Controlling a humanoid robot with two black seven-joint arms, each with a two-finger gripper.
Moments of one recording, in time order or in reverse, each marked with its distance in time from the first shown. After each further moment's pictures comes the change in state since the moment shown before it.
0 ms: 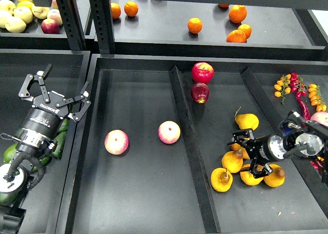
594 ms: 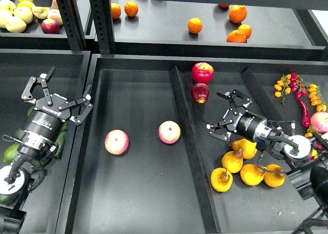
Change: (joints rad) left arm 0.005 0.000 -0.001 -0.002 -0.001 0.000 -0.002; right arm -0.227 0.303 0.877 0.010 0.164 0.000 0.000
